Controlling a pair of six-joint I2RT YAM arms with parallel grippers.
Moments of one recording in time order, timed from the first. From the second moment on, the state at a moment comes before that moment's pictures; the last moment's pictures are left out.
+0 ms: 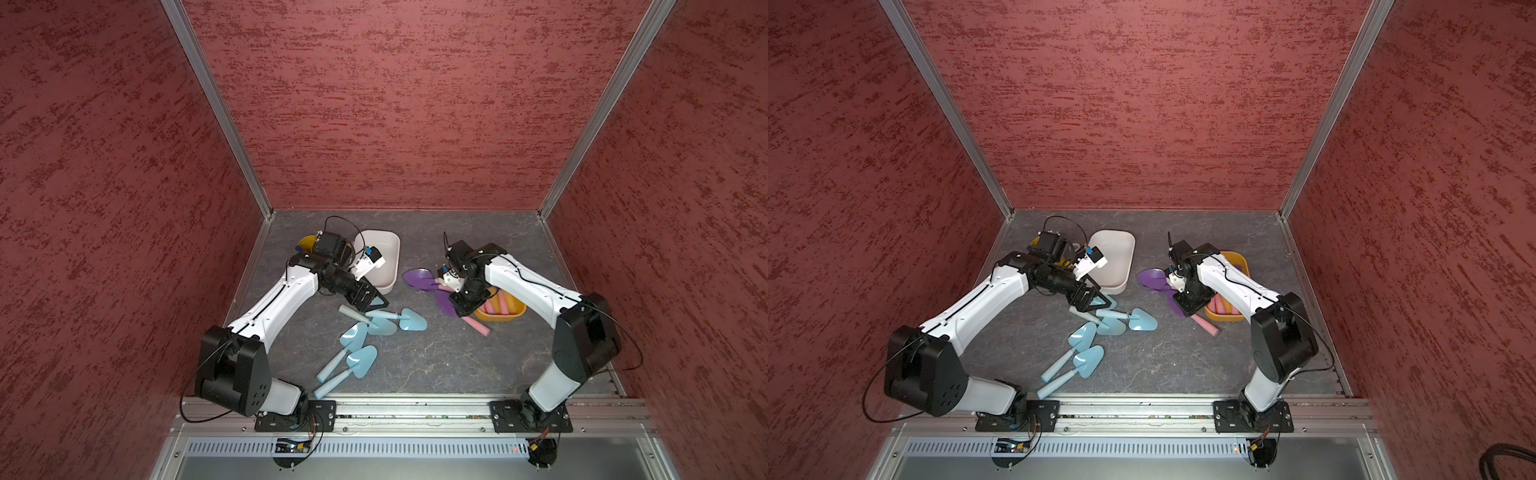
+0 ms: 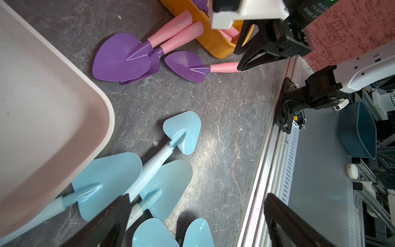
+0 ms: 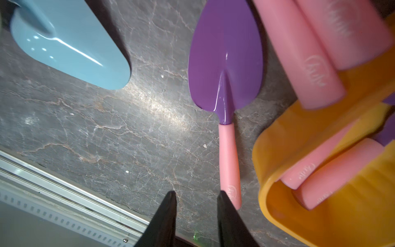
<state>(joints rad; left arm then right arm) -0.30 1.44 1.12 -0.87 0.78 0.39 0.50 1.70 1.32 -1.20 -0.05 -0.13</state>
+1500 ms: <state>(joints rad) -0.23 1.44 1.06 -0.79 0.87 0.37 0.51 1.87 1.28 -1.16 0.10 -0.08</state>
